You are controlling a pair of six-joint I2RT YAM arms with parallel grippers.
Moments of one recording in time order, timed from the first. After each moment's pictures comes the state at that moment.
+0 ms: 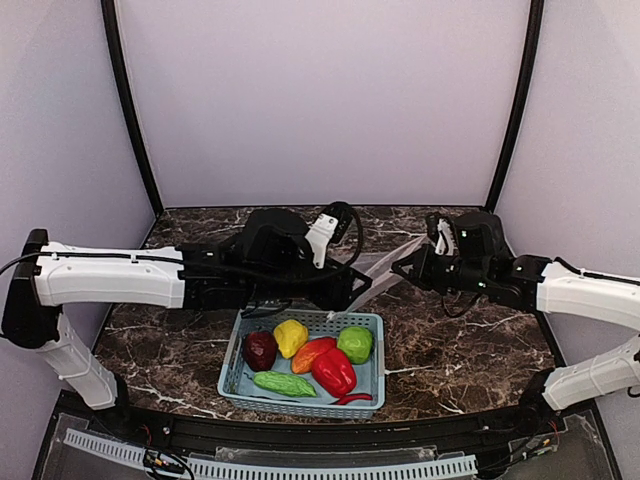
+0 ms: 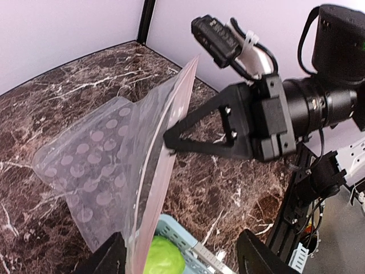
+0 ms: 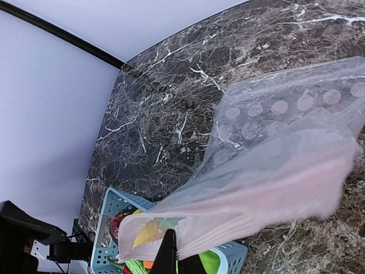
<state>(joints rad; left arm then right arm) -1.14 1.57 1.21 -0.09 -0.12 -0.37 0.74 1.16 0.75 -0.06 -0.09 0.84</state>
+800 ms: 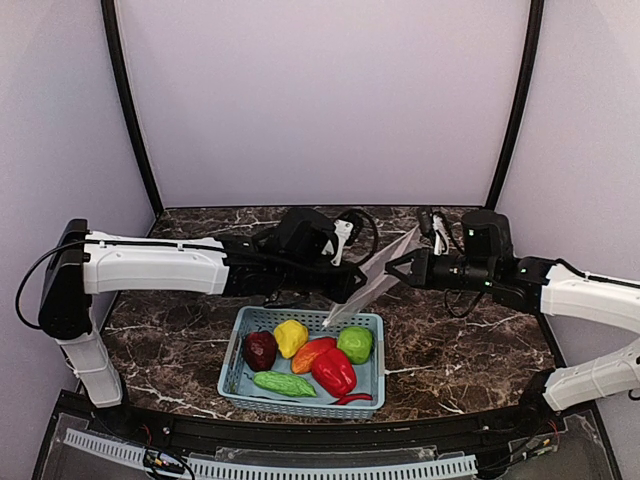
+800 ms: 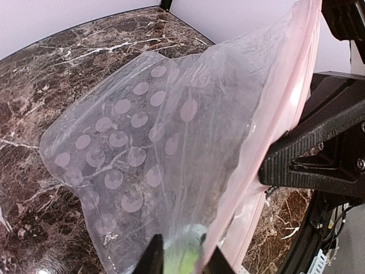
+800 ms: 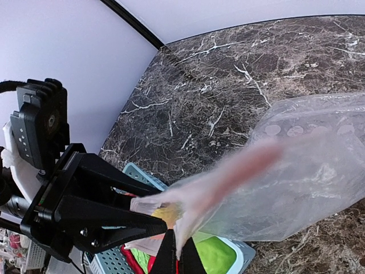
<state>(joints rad) -1.07 1.78 1.37 -0.18 -0.07 -0.40 0.74 1.13 0.74 0.00 -0.25 0.65</state>
